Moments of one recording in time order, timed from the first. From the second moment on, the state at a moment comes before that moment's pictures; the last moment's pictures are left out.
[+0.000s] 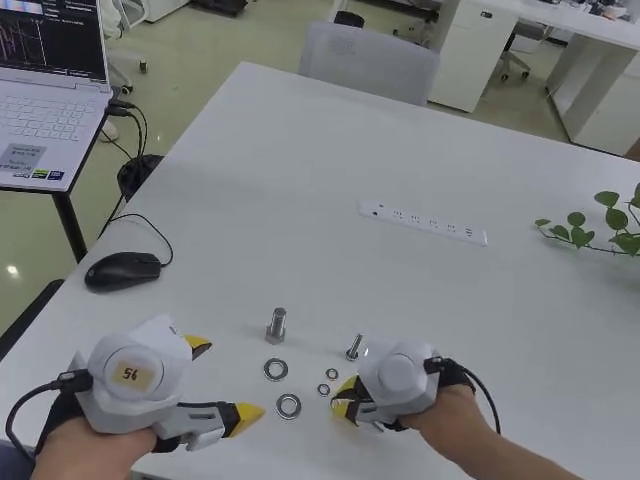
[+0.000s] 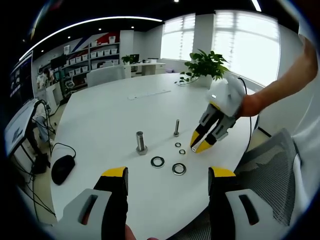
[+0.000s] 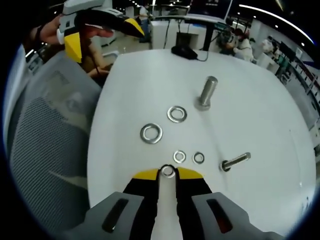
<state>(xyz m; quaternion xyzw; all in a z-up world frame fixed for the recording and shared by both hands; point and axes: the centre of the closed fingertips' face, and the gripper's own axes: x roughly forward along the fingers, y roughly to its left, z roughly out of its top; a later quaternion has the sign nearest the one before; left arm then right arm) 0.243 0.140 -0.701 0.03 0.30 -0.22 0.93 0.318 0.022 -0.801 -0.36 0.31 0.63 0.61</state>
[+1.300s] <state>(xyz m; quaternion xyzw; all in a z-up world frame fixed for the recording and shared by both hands) 0.244 0.139 -0.700 0.03 0.30 -0.22 0.93 0.404 0.028 -0.757 -0.37 0.30 0.58 0.66</state>
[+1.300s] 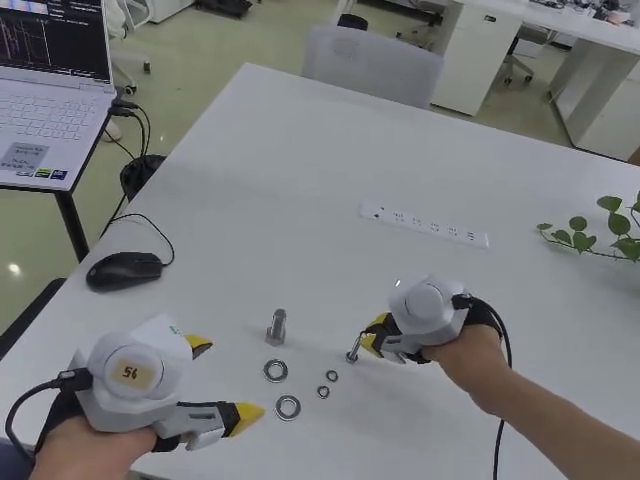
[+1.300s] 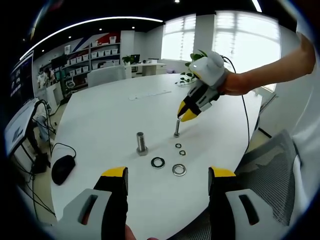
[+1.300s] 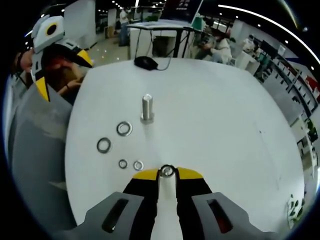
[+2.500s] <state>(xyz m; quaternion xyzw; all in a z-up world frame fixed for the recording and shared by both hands) 0.242 0.141 -0.700 0.02 0.30 -0.22 0.93 0.405 0.032 -0.765 -0.41 0.31 0.58 0.63</state>
